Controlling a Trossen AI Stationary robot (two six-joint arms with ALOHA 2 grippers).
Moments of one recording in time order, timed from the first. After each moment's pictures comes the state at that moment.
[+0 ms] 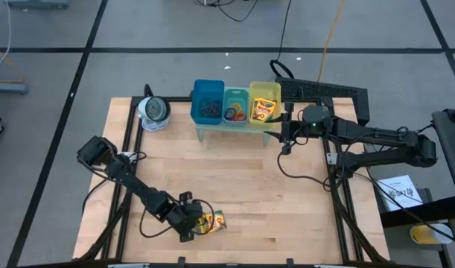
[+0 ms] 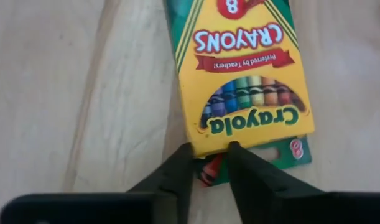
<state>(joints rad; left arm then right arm) -0.64 1.80 0.87 -0.17 -0.20 -0.74 -0.27 0.96 0.77 -0.14 -0.03 -0.54</state>
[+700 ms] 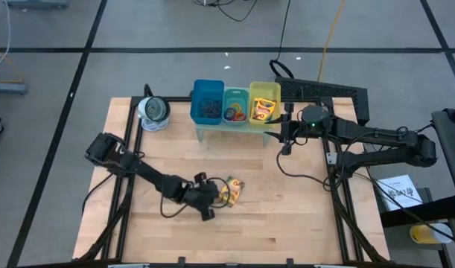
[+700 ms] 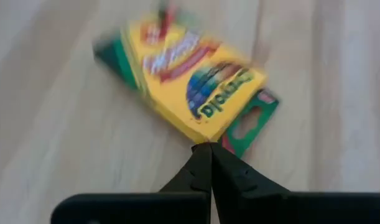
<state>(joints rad) -0.42 1.80 0.89 0.00 -0.35 -0.54 -0.27 0.96 0.77 -0.16 -0.03 -0.49</state>
